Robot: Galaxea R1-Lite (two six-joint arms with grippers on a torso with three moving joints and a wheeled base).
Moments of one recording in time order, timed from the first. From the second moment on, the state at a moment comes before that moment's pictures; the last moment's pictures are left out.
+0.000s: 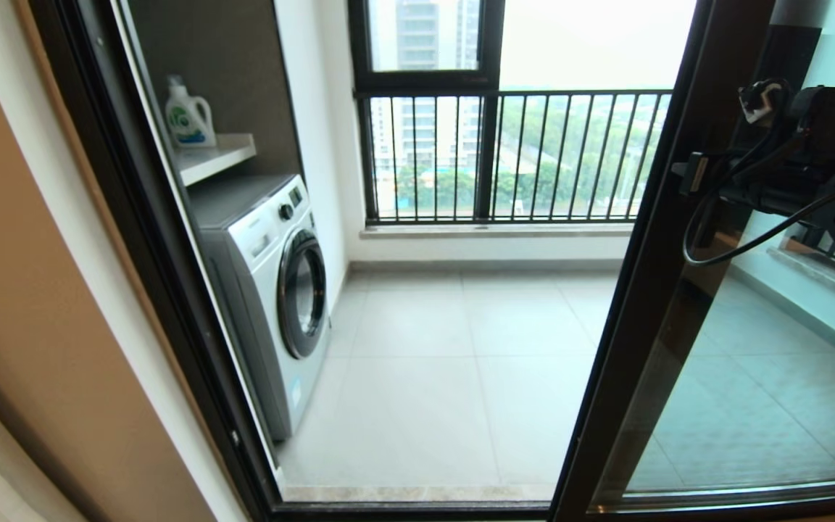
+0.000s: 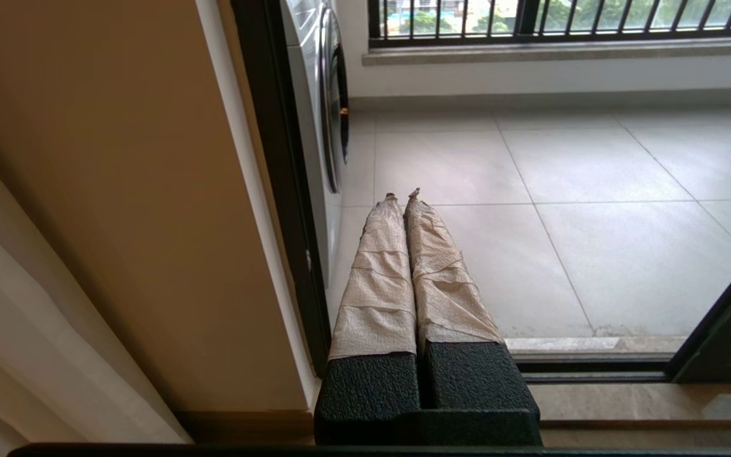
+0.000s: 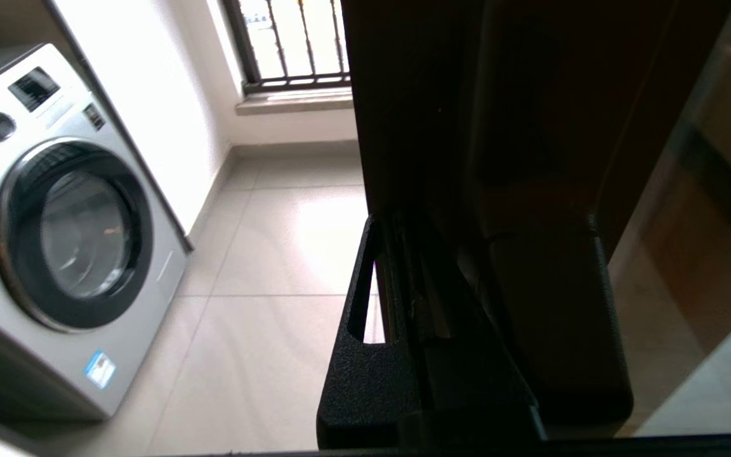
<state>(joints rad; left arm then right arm) -0.01 0.00 0.00 0.00 -0.01 0.04 -0.13 1.93 -1.49 -0.39 0.18 0.04</state>
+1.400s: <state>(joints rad) -0.01 0.00 0.00 0.00 -0.01 0.04 -0.15 1.97 -1.52 -0.42 0.18 0.02</state>
